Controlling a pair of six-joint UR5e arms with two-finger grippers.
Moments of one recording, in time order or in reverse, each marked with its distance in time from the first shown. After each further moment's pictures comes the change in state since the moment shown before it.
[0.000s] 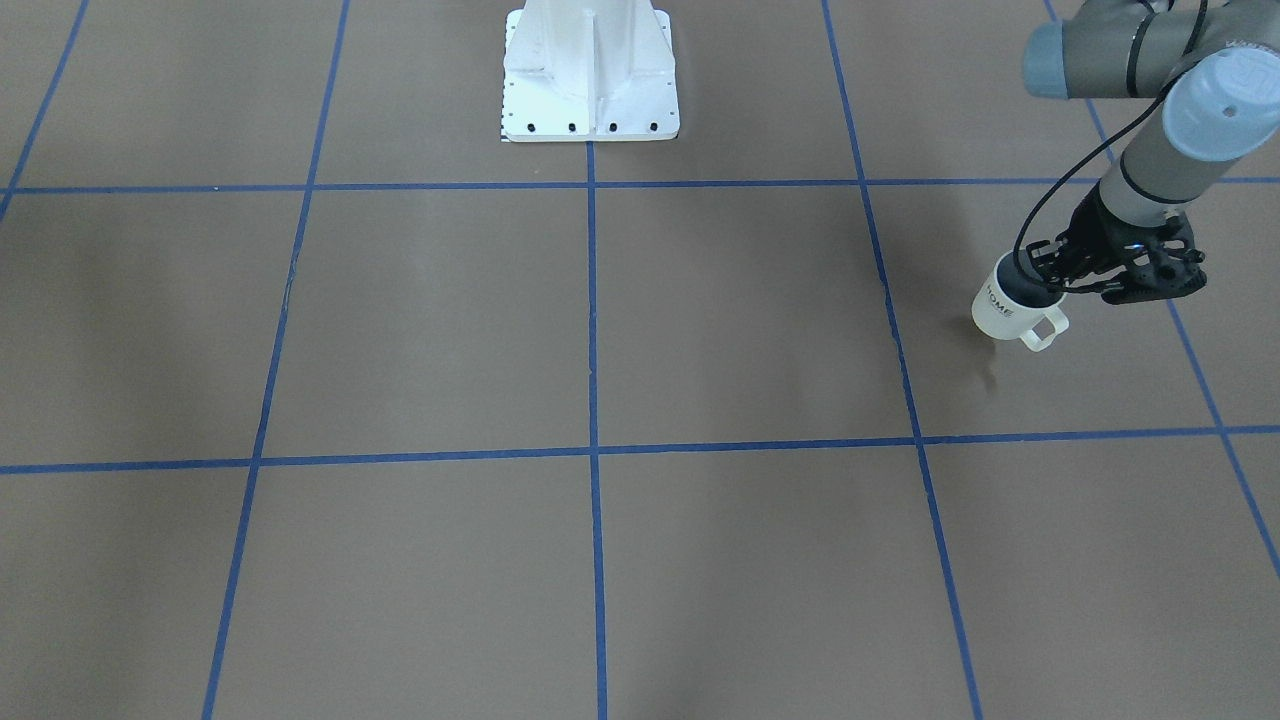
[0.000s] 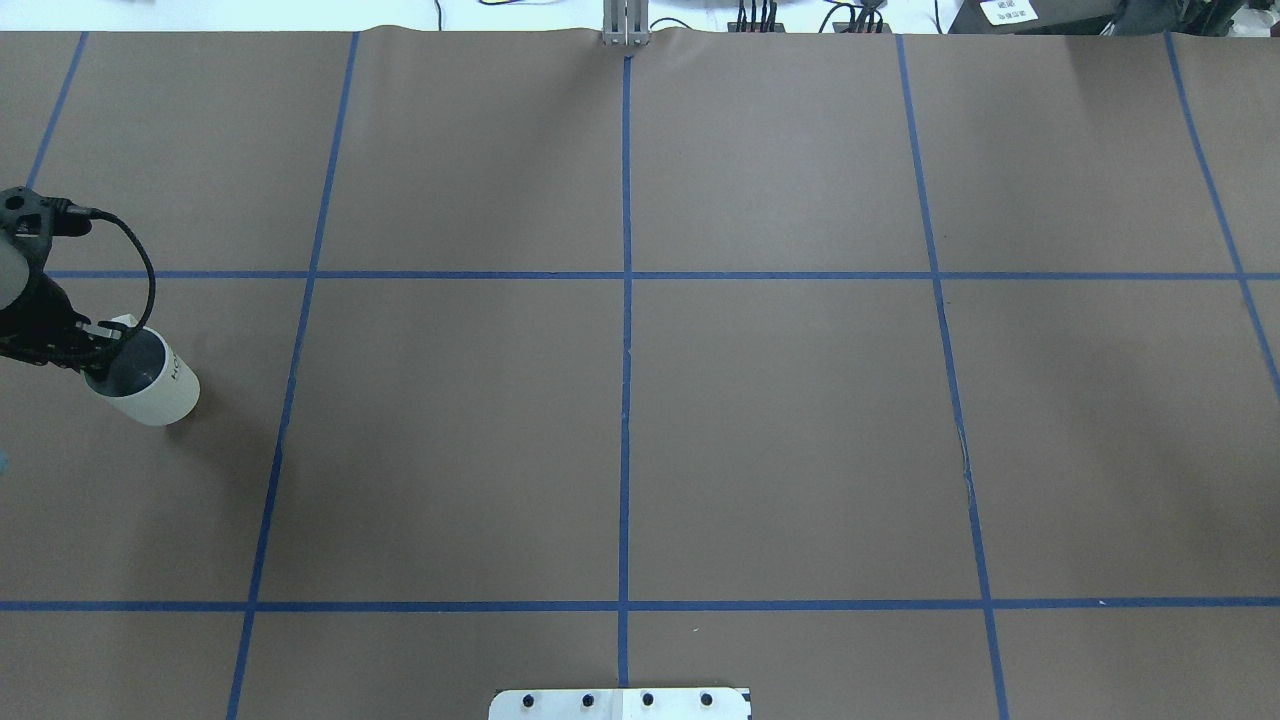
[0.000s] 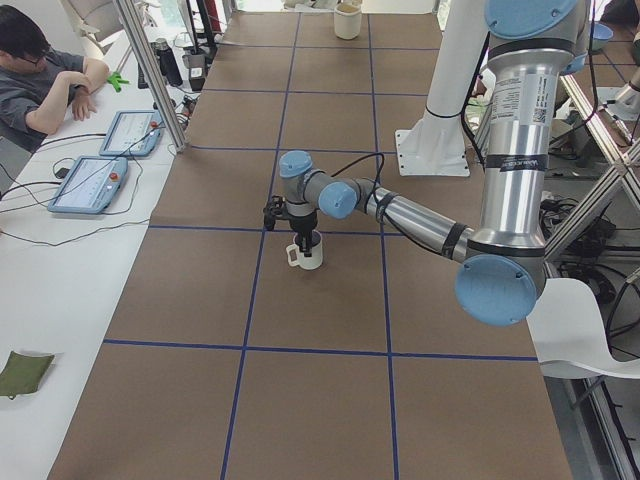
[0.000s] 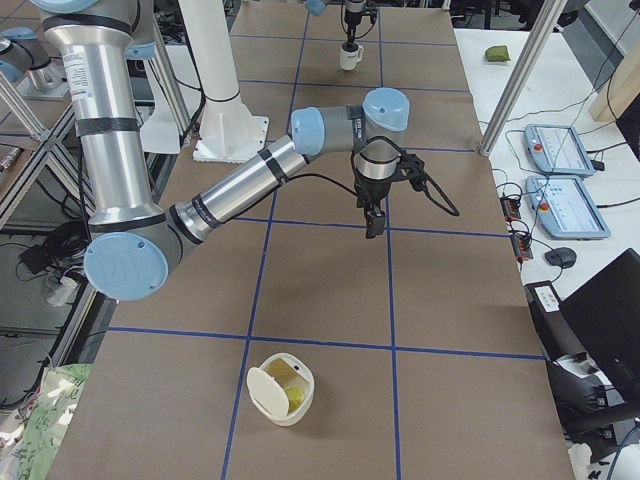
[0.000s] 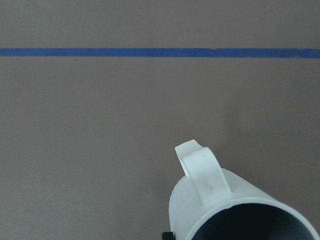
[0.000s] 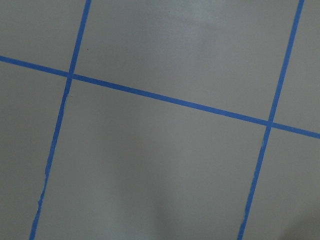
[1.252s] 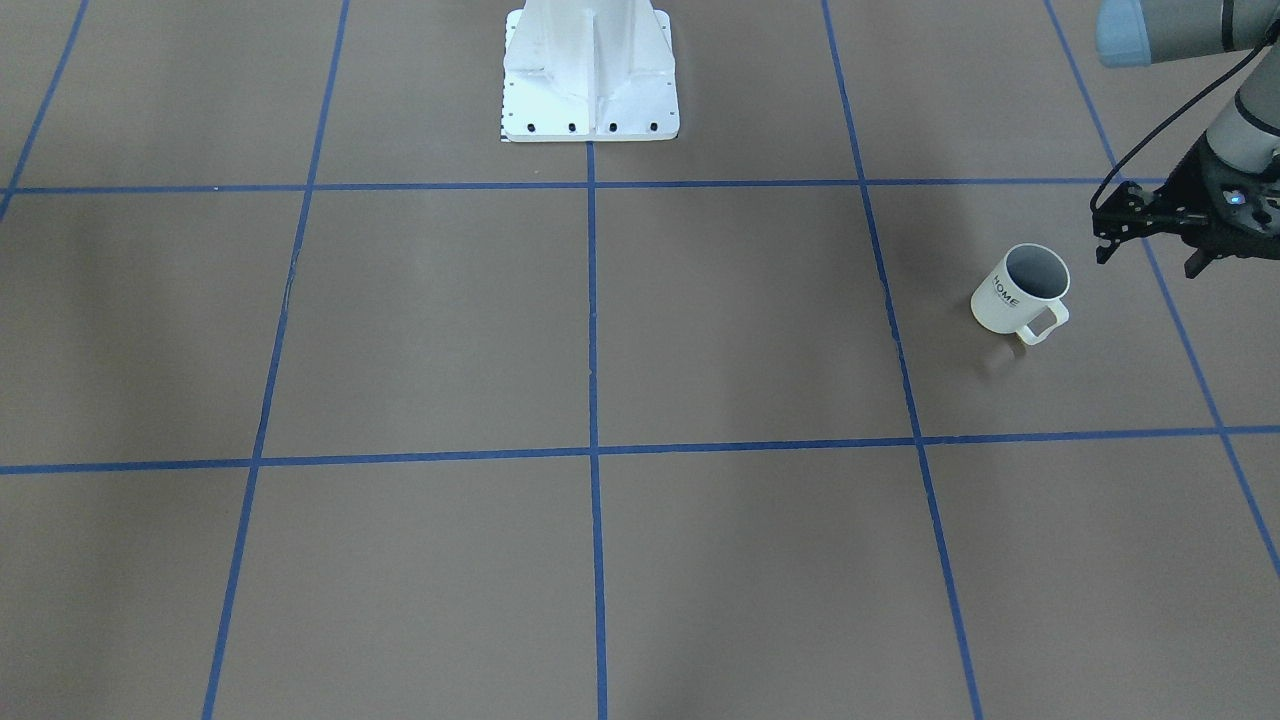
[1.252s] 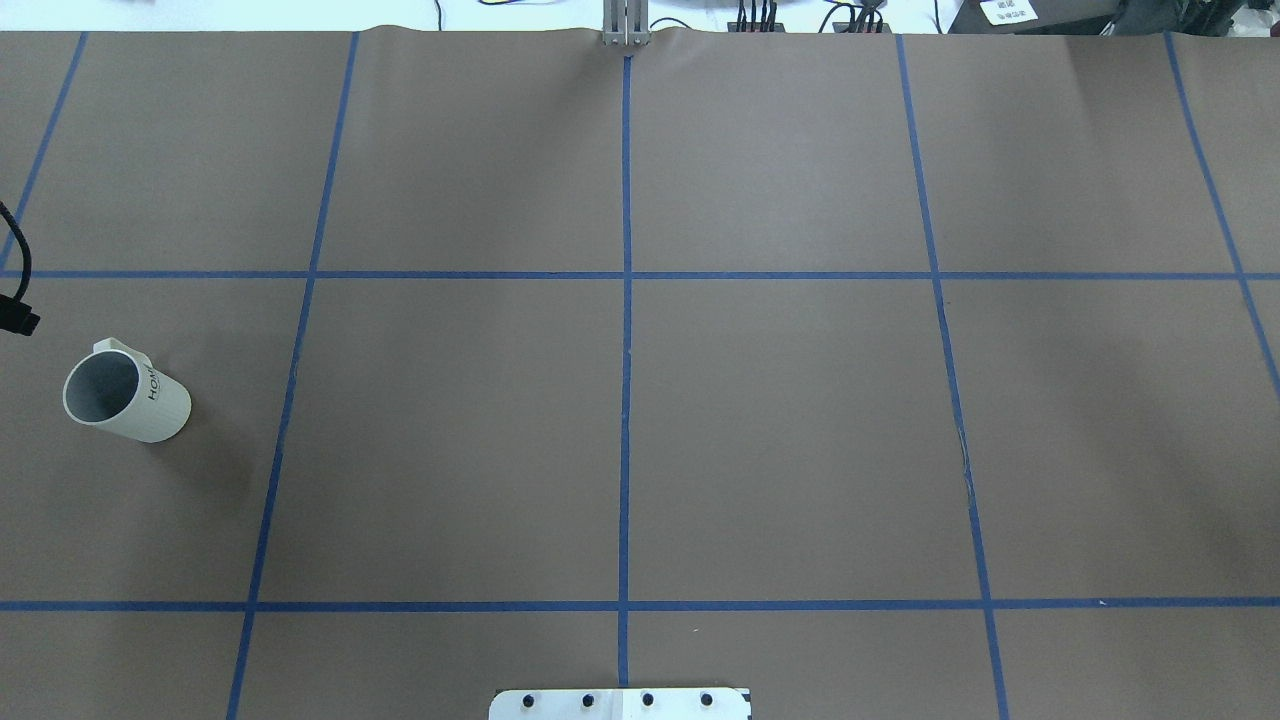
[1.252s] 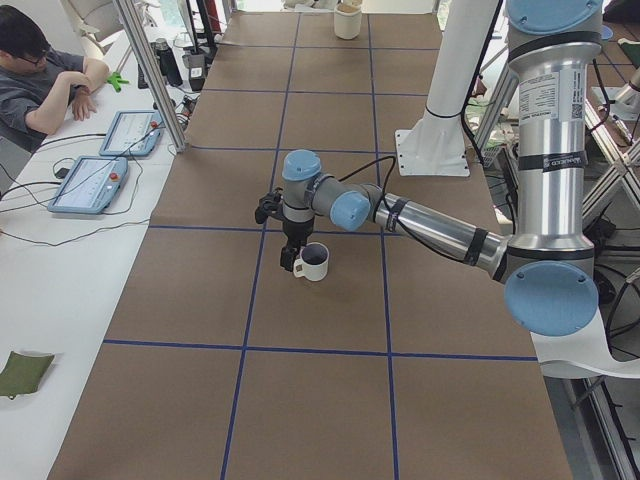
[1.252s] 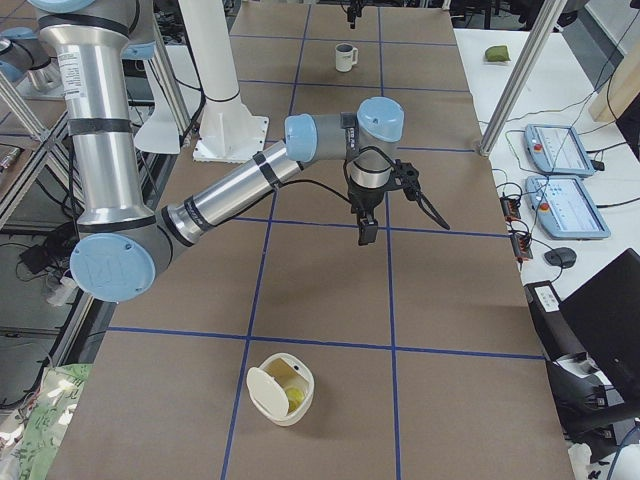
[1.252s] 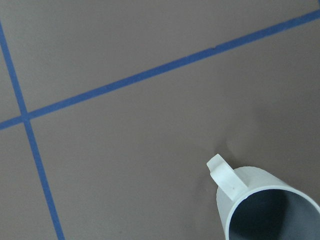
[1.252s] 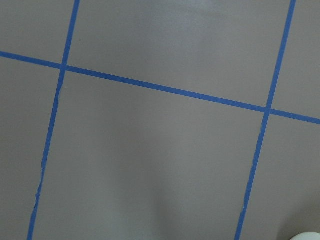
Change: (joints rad) left arm -0.190 0.093 -0.099 -0.123 -0.002 0.416; right arm 0.018 -0.039 0.001 0.000 0.015 -0.005
